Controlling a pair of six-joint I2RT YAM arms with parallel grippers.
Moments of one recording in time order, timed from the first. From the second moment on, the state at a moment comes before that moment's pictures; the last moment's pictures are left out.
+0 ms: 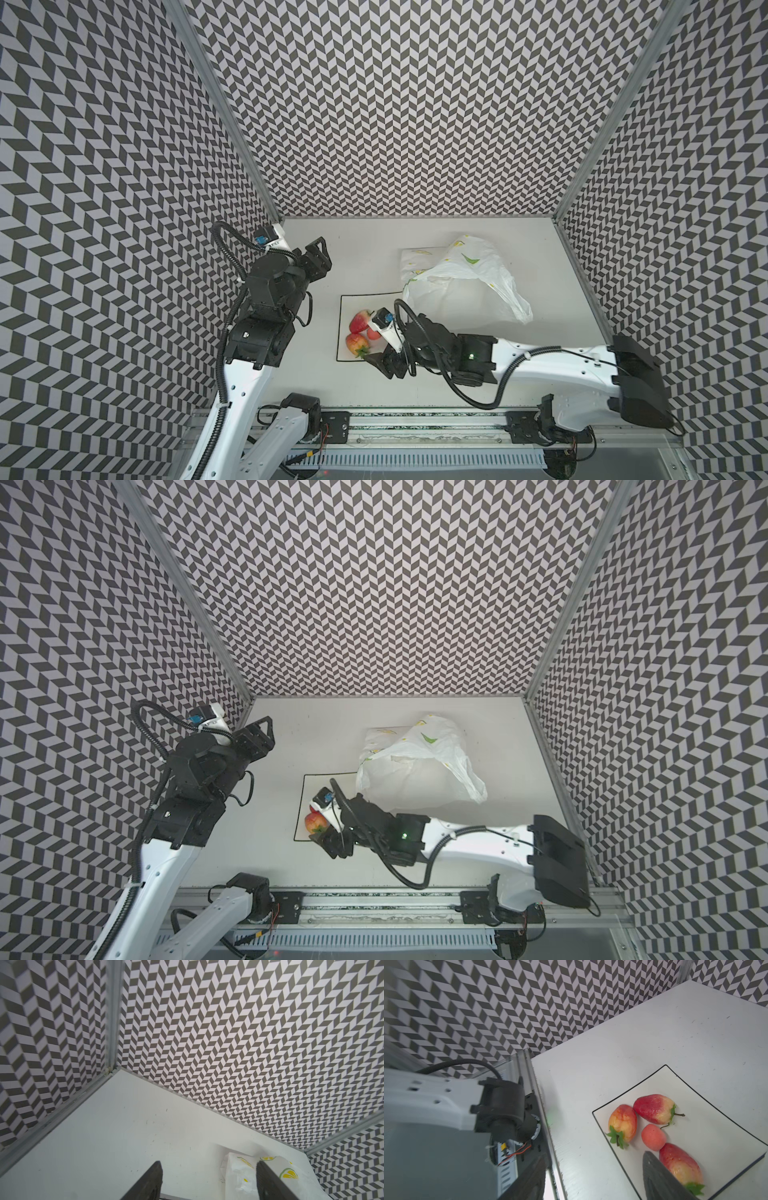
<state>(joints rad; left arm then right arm) -0.20 0.83 1.04 -0.40 -0.11 -0.53 1.30 1.39 0.95 0.01 0.06 0.24</state>
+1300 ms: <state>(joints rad) -0.75 1.40 1.17 -0.39 -0.09 -0.17 0.81 1.42 0.56 0.41 0.05 1.42</state>
